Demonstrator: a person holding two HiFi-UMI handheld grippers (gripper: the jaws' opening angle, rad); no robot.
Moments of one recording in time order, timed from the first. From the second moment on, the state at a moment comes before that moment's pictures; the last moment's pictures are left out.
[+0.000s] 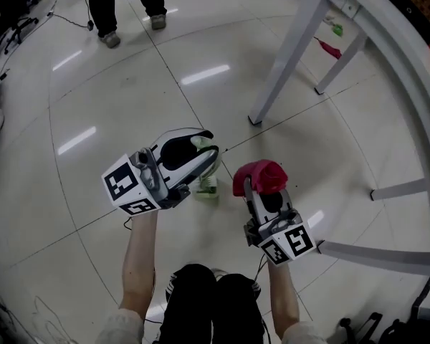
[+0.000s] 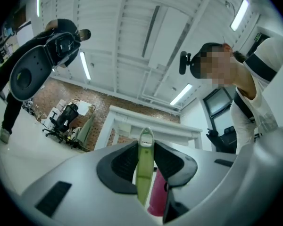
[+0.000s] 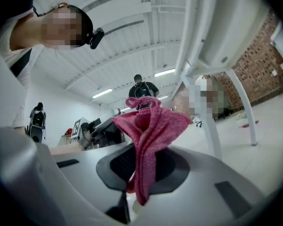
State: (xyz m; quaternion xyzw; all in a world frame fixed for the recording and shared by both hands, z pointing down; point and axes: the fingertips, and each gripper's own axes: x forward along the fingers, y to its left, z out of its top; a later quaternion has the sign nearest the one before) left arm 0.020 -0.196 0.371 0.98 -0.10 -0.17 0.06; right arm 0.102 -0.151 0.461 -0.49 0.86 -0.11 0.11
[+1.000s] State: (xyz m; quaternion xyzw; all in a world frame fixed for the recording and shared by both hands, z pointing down) left arm 0.024 -0.038 -0.210 0.98 -0.11 -0.12 0.08; right arm 0.067 -0.026 -0.249 -0.40 0.90 -0.03 0.17
